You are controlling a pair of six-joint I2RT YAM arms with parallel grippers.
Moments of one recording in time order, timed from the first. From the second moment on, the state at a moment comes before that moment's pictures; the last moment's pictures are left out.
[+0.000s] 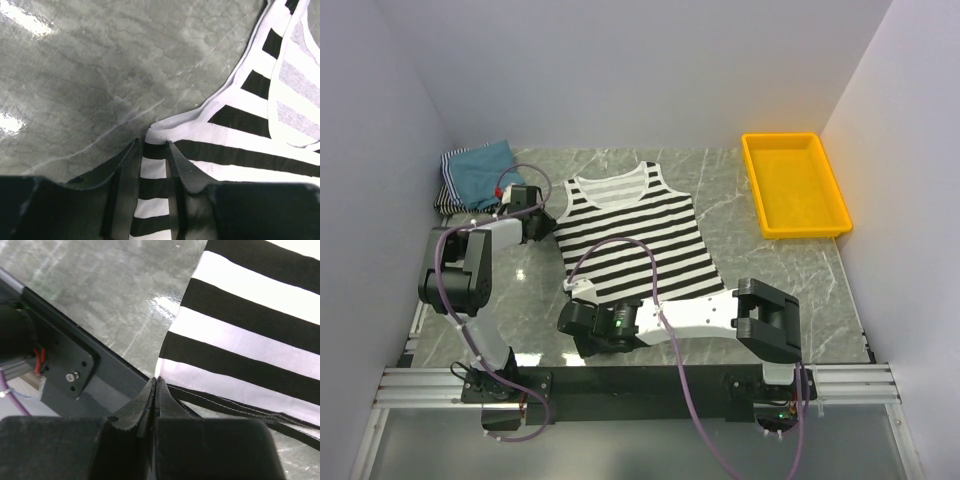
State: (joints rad) left arm -0.09 1.80 0.98 -0.01 -0.07 -0.84; right arm 1.40 1.85 1.27 -0.40 0.22 0.86
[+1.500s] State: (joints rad) left arm -0.25 1.82 1.35 -0.38 -0.43 -0.94; right arm 1.22 1.47 0.91 -0.16 0.01 0.88
